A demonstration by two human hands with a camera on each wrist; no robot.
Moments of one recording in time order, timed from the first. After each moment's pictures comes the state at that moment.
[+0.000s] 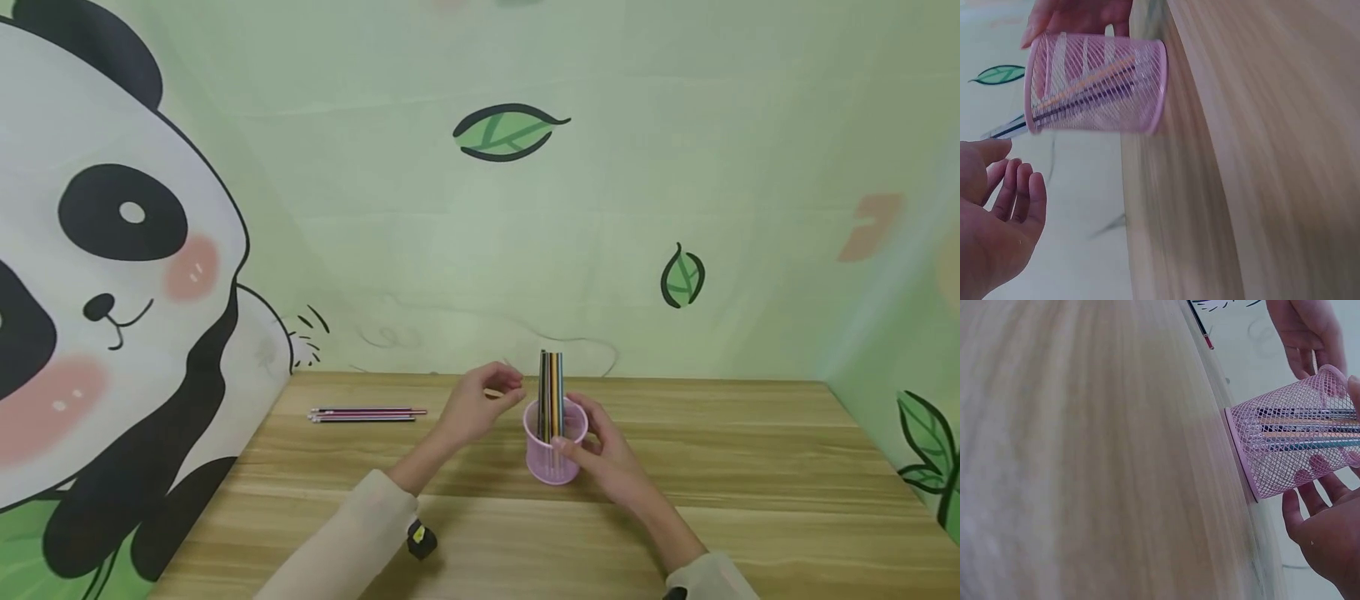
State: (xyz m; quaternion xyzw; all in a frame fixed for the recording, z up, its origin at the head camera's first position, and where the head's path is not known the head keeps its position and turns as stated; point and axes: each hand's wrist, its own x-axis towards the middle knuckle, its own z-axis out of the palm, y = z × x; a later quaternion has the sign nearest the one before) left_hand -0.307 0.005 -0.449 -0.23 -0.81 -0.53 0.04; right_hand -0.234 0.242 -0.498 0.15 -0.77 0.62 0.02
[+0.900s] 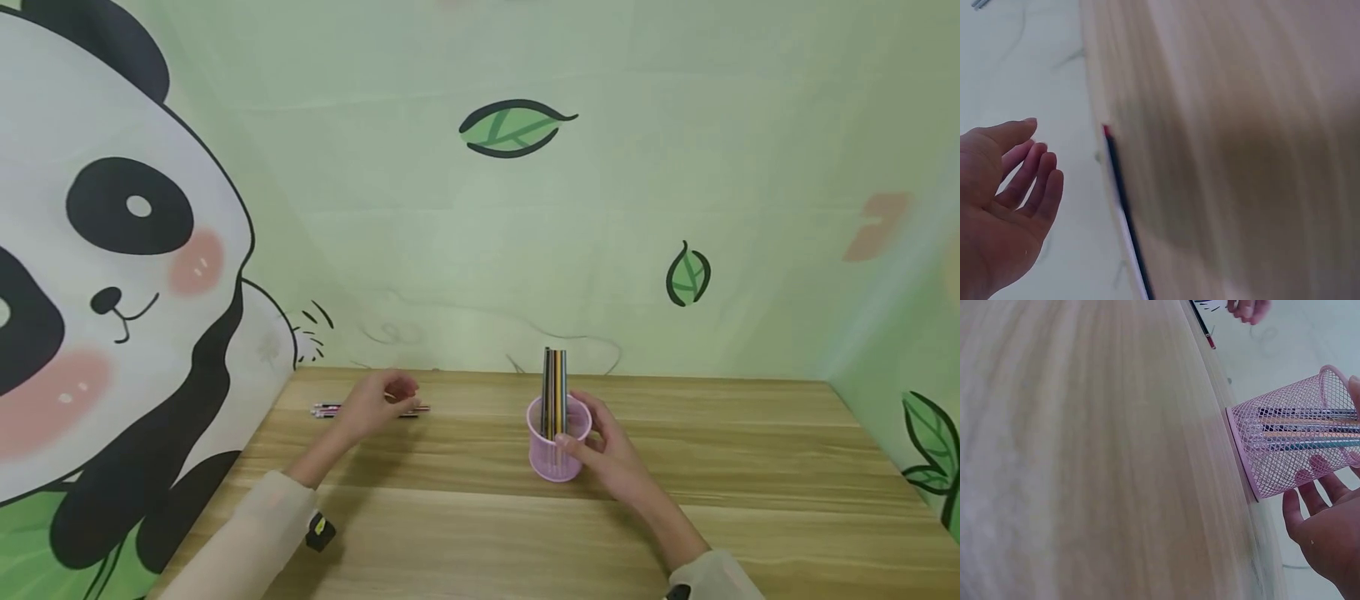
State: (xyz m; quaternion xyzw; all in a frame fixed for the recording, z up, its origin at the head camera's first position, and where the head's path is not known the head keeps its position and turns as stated) left_hand -0.327 -0.150 -0.463 -0.18 -0.91 -0.38 0.04; right_hand -0.231 0.241 -0.496 0.16 -0.77 0.62 0.03
